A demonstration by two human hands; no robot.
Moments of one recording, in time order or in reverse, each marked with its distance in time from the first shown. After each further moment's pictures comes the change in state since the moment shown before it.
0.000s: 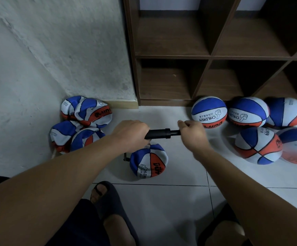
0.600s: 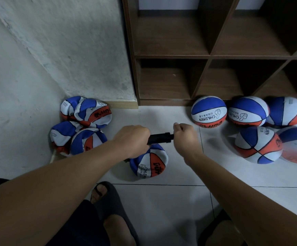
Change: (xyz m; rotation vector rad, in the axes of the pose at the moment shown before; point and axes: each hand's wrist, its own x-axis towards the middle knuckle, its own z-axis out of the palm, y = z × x) left_hand -0.006 0.011 0.008 -0.001 -0.063 -0.028; right_hand -0.021 -0.005 0.022 0.008 0.008 -0.038
